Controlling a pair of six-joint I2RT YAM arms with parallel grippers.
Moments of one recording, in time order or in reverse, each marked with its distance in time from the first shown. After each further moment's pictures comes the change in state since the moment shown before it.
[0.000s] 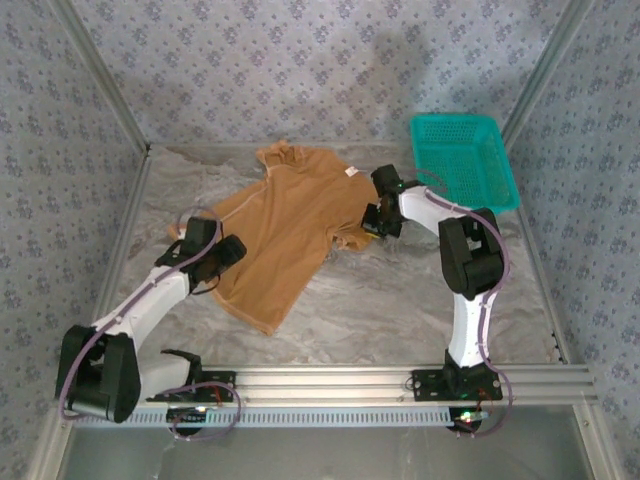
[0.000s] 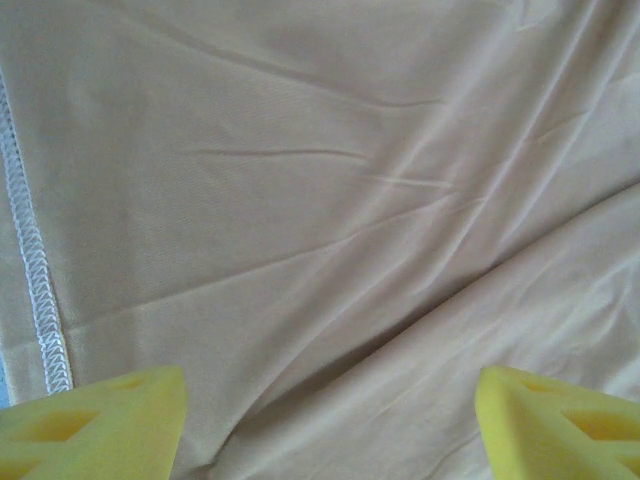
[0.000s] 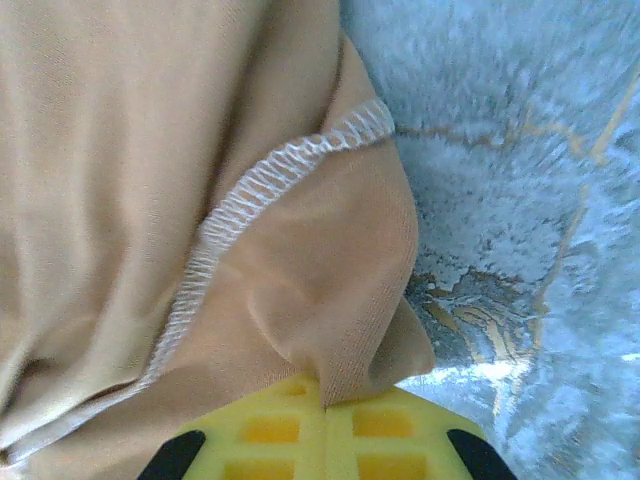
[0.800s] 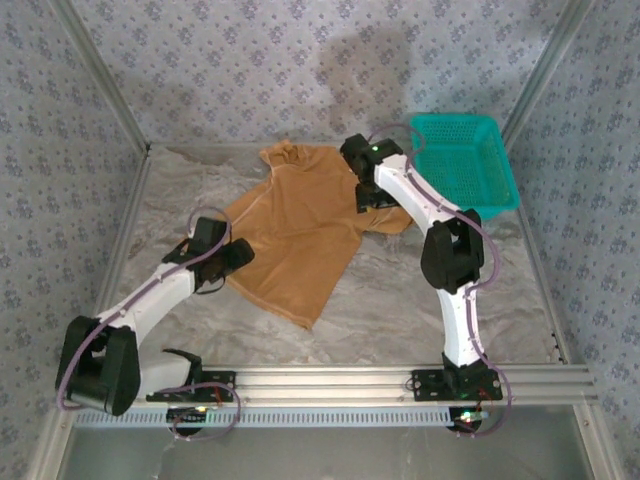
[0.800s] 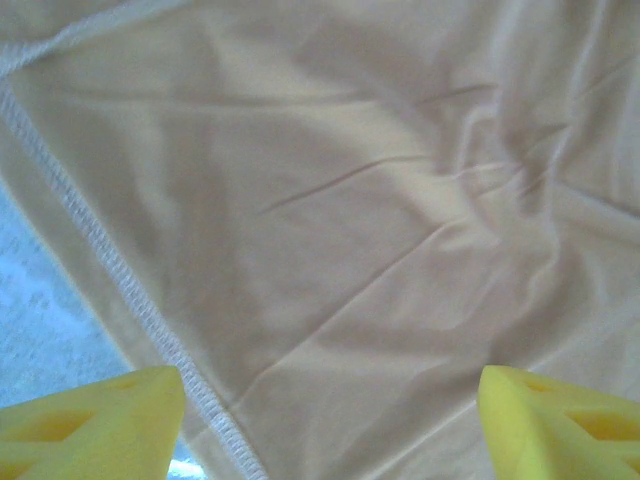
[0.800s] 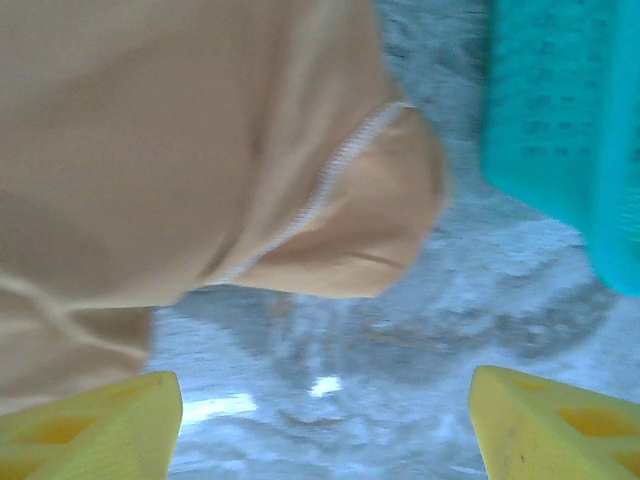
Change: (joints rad) left arm -0.053 0.054 0.054 -0.019 0.008 0.063; right arm 0.154 0.130 0.556 -0.573 0.490 -0.182
